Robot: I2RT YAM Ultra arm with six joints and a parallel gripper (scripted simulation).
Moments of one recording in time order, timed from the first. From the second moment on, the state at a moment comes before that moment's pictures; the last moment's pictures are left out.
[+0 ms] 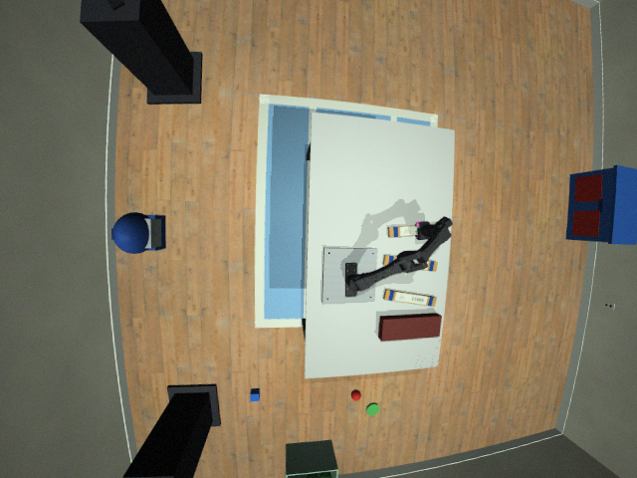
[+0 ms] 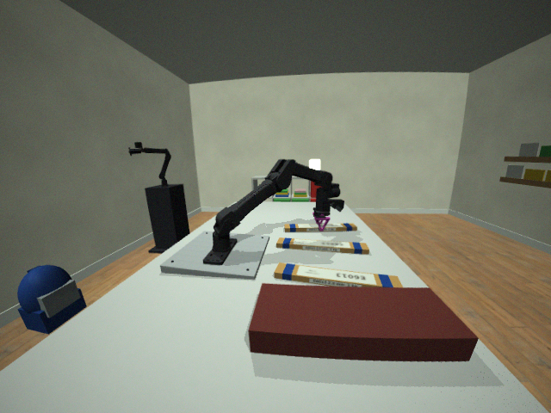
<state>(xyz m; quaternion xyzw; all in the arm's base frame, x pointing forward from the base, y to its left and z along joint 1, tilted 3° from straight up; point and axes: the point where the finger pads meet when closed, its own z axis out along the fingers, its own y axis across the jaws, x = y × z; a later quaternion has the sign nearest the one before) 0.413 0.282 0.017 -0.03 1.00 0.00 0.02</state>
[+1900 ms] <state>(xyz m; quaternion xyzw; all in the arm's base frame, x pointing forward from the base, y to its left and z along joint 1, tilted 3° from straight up) 0.414 0.285 0.086 -0.03 1.00 0.01 0.04</state>
